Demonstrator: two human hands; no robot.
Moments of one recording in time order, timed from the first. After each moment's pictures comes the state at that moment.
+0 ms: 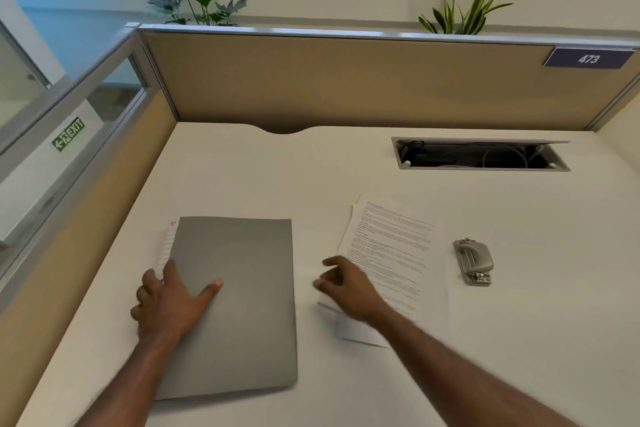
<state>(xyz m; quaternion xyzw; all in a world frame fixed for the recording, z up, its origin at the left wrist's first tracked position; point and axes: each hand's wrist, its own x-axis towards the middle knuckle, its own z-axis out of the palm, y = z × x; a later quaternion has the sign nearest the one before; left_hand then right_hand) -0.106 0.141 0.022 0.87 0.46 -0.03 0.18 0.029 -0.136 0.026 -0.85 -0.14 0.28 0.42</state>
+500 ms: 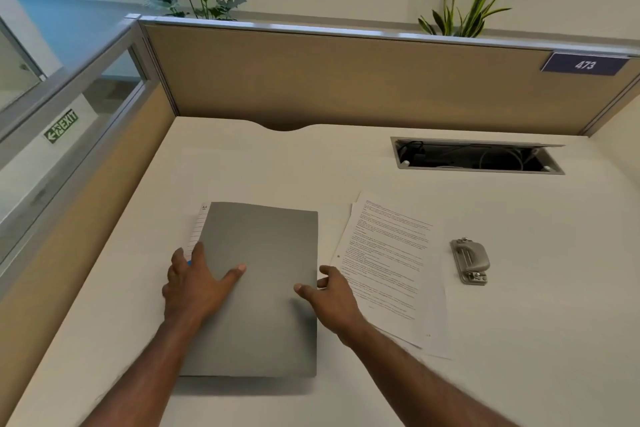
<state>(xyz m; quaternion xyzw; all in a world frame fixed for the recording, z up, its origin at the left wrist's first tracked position) -0.082 0.121 0.021 0.88 0.41 -0.02 0.25 -0.011 -0.107 0.032 -0.83 -0.02 0.30 0.48</state>
